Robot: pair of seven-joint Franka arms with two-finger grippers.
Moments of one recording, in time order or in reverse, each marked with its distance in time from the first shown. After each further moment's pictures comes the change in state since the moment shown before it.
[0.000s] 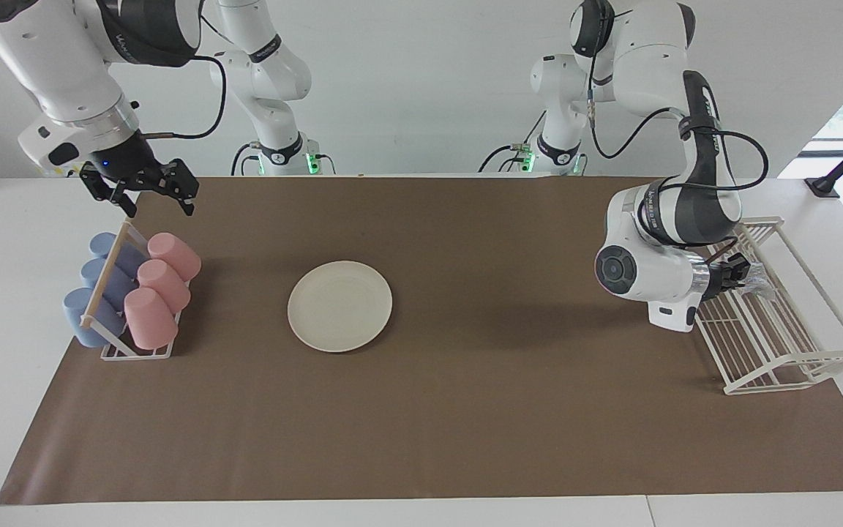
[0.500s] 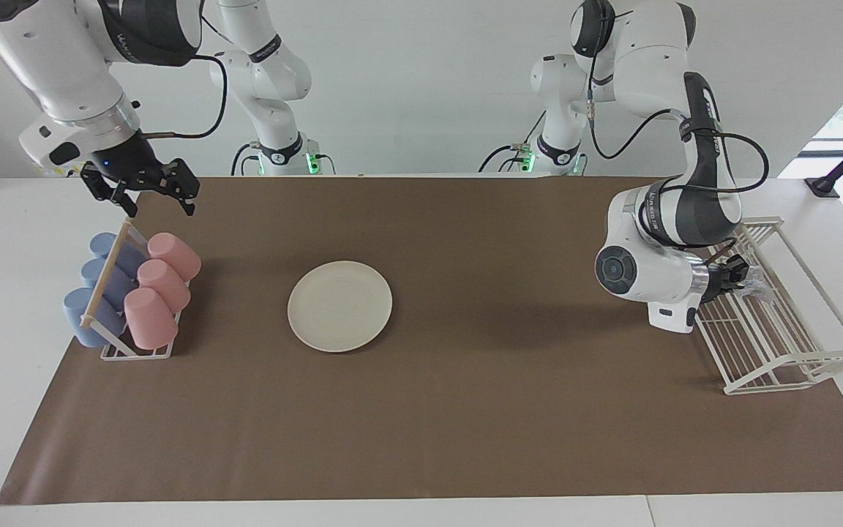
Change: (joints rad) left arm 0.001 0.000 0.000 -0.006 -0.002 0.013 -0.017; right arm 0.008 0.000 0.001 0.003 0.000 0.000 0.004
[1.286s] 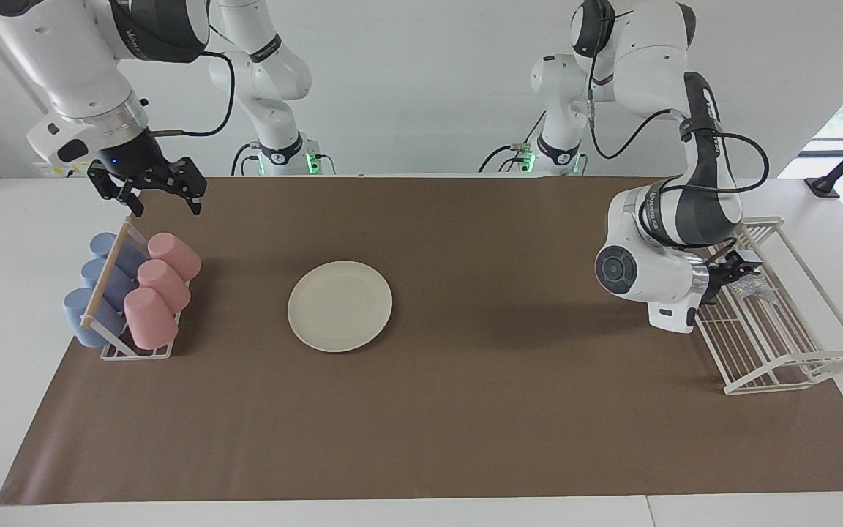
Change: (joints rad) left arm 0.001 0.000 0.000 0.001 -0.003 0.002 -0.002; right arm 0.014 0.000 0.004 0.007 0.000 0.001 0.038
